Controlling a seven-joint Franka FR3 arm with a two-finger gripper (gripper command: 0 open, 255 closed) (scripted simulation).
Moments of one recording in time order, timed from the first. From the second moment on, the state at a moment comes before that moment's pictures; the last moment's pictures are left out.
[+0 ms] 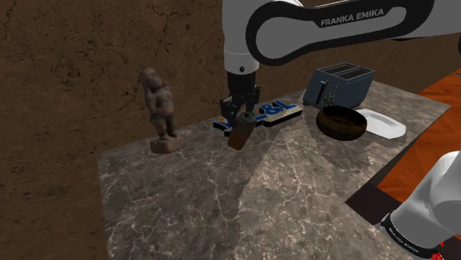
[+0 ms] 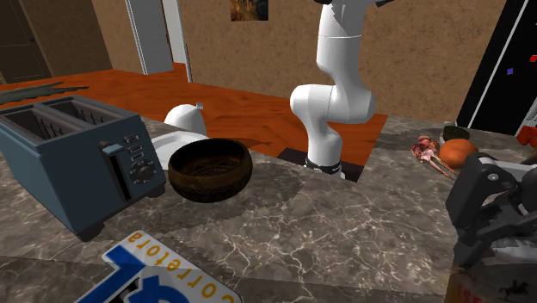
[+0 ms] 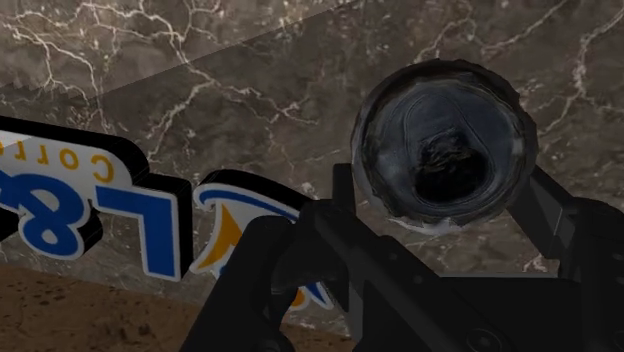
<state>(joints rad) 0.13 0.08 0.44 -1.74 -0.10 1.75 0.48</state>
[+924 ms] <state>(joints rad) 0.14 0.10 0.45 -1.53 -0.10 1.56 0.48</state>
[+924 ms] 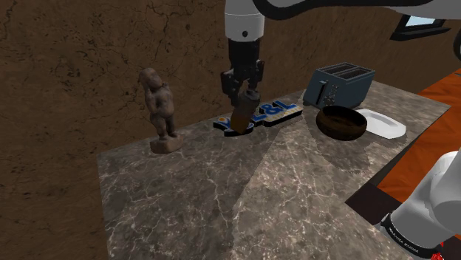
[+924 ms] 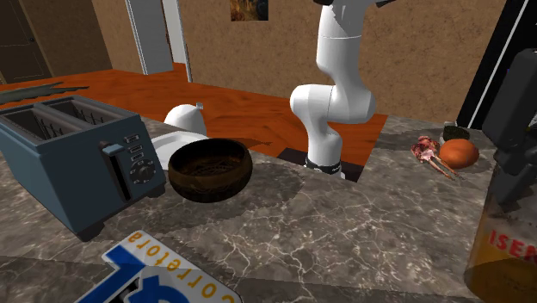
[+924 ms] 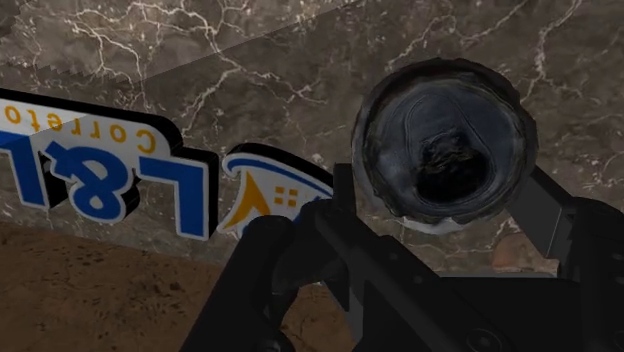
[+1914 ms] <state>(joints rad) 0.02 -0.19 0.31 -1.77 -0.02 1.55 0.21</state>
